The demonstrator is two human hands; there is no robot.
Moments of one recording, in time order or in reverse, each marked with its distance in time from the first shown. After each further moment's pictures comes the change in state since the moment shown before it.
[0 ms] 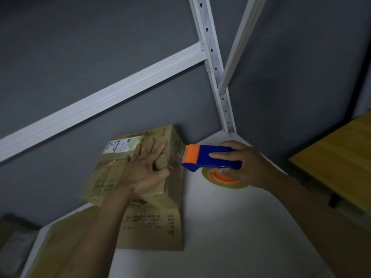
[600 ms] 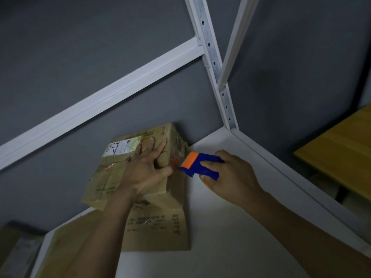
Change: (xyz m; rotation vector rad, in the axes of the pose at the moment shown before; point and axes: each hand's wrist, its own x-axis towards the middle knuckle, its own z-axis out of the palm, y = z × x) left_hand 0.005 0.006 -0.004 -0.079 0.027 -0.005; right_hand 0.005 -0.016 0.066 -0.422 0.249 0.025
